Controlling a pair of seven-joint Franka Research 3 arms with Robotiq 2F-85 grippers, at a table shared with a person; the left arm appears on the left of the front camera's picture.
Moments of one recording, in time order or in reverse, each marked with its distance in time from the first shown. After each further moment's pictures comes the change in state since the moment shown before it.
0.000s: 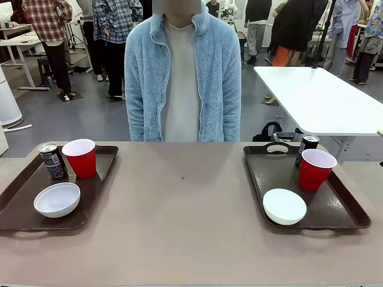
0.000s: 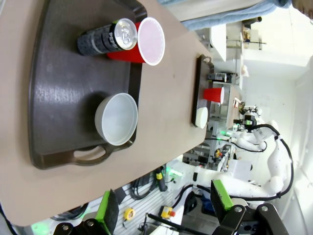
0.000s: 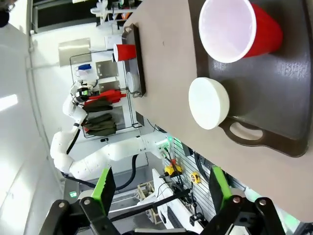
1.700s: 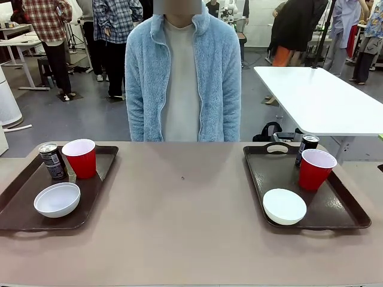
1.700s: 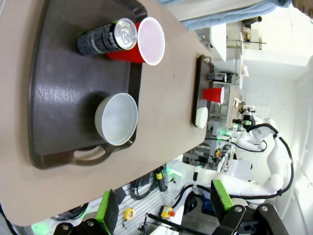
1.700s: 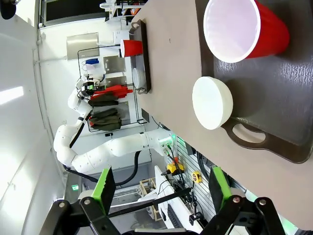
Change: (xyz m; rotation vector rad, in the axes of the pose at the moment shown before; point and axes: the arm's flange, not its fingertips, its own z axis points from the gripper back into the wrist) left arm 0.000 0.000 0.000 0.000 0.000 0.000; right arm 0.002 -0.008 -0.003 0.041 0.018 0.031
